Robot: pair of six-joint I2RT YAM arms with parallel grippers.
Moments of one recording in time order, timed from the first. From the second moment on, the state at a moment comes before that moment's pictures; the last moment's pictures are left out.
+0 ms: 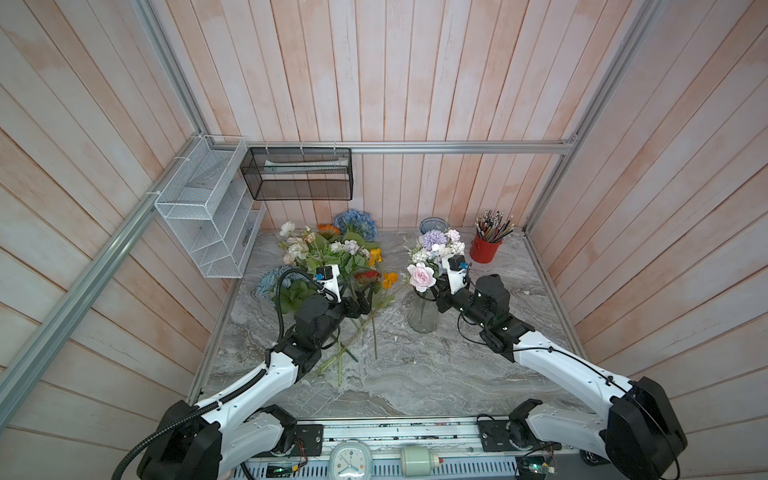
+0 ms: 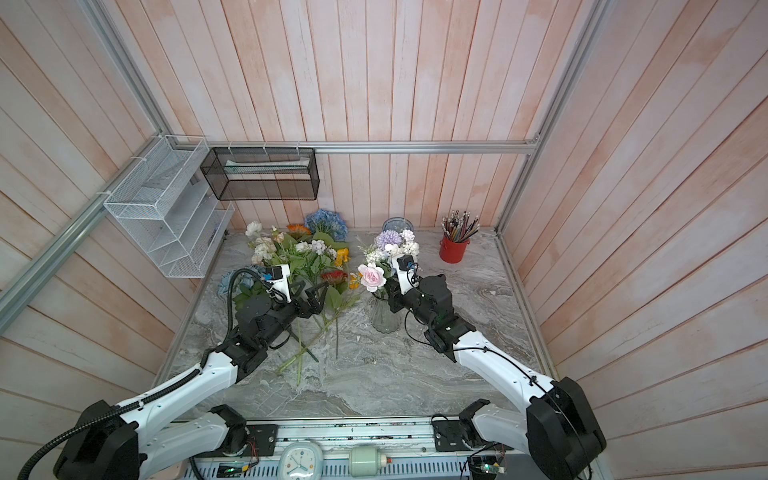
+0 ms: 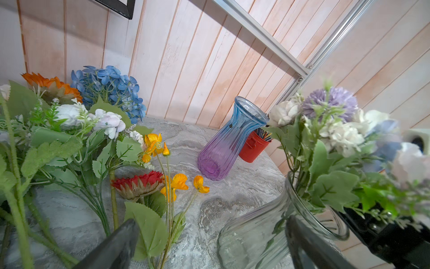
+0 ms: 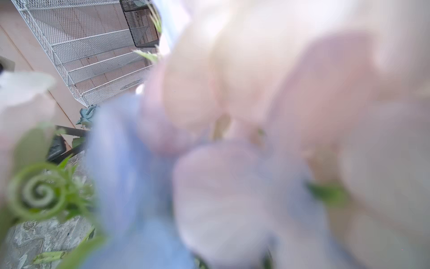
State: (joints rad) left arm -0.53 1.09 0.53 0.43 -0.01 -0.48; right arm 0.57 1.18 0.68 0.32 -0.15 0.10
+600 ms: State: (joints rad) left arm -0.31 1.08 0.50 0.19 -0.05 -0.54; right arm 0.57 1.10 0.68 0.21 -0.16 0.12
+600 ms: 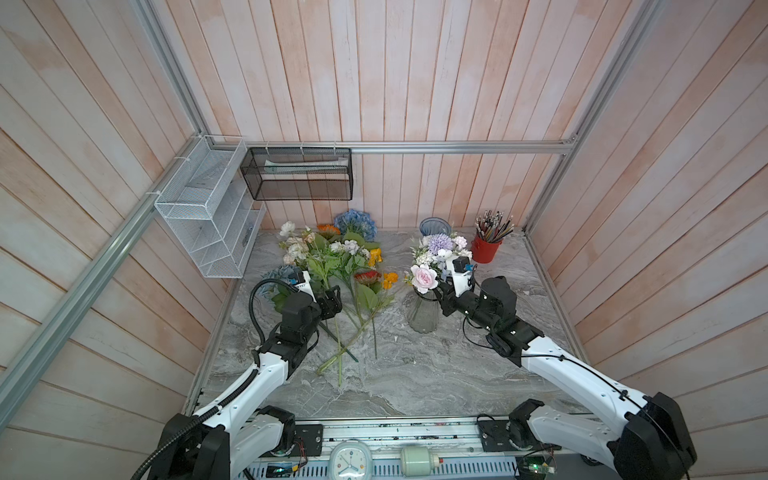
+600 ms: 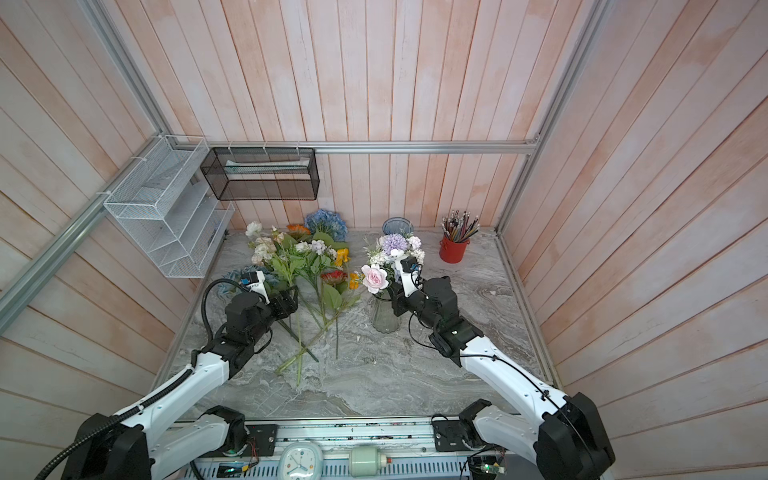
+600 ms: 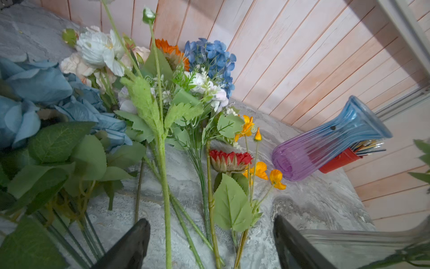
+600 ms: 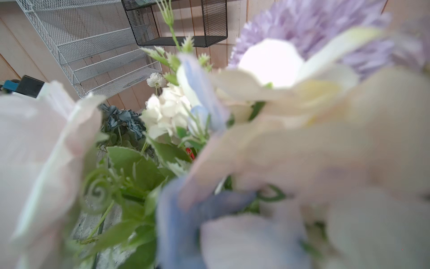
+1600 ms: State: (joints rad) left arm -0.31 1.53 0.64 0.15 -0.04 -0.51; right arm 0.56 0.89 0.63 -0.10 -0.18 0.19
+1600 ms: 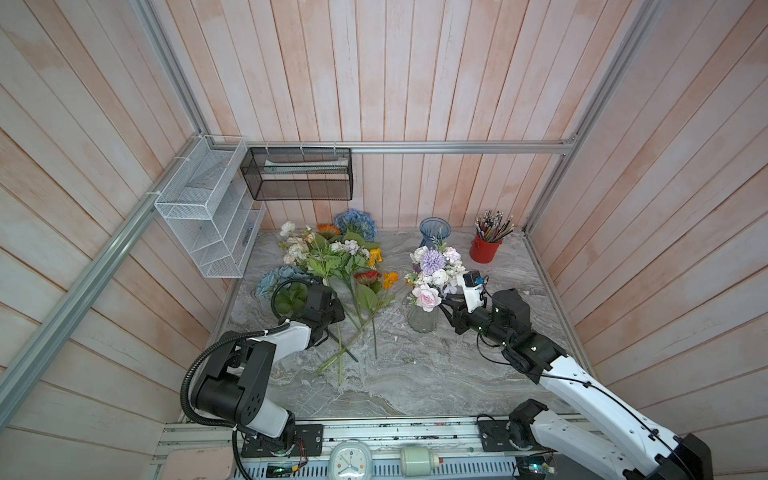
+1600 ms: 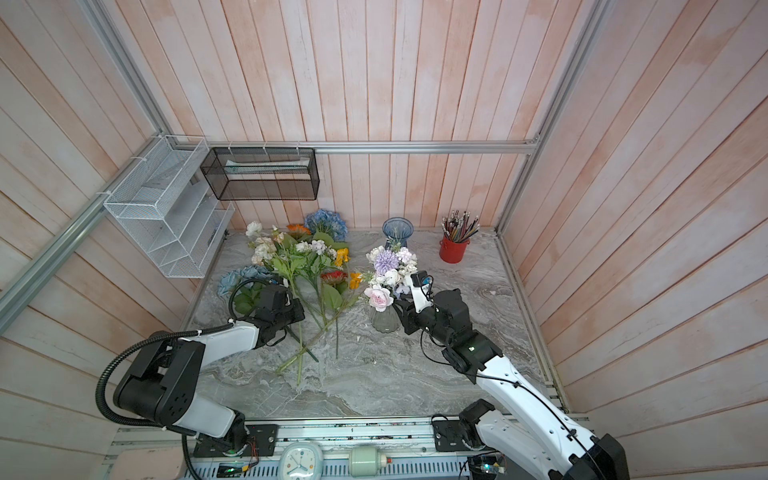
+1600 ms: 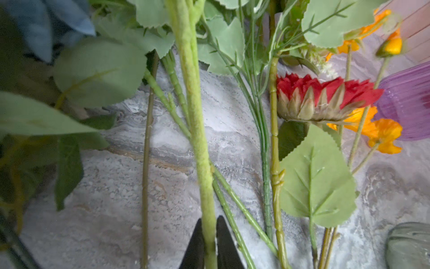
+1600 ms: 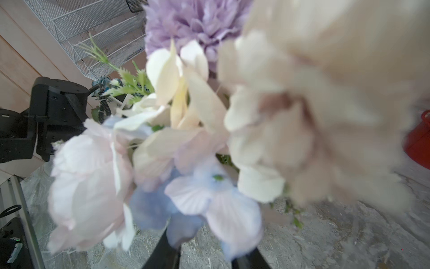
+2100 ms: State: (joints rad) left arm -0.31 1.29 0.64 0.13 -0.03 -0.52; right arm 0.55 0.85 0.63 -0.08 -0.19 0.18
